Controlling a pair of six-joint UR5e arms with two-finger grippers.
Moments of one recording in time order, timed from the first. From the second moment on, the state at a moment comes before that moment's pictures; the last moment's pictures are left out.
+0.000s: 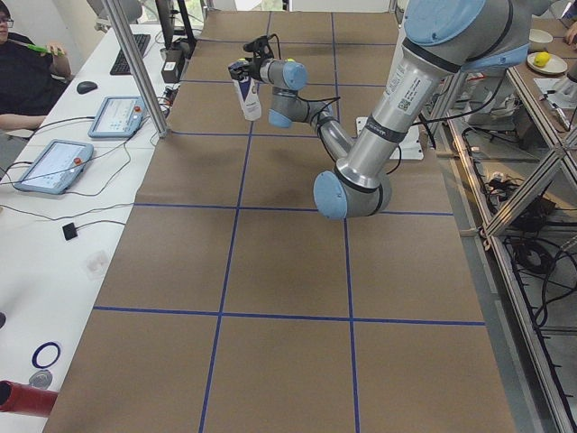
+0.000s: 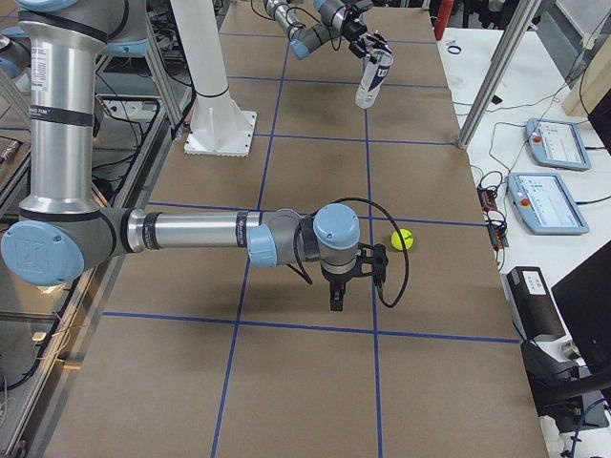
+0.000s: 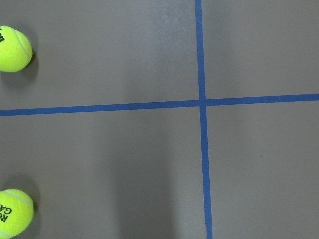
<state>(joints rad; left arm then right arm) -0.63 -2.23 -1.55 -2.83 -1.35 -0.56 1.54 -1.68 1.73 -1.43 2.43 0.21</state>
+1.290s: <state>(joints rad) -0.49 -2.23 -1.21 -3.32 -1.08 -0.52 1.54 -1.68 1.73 -1.44 2.44 0.21</state>
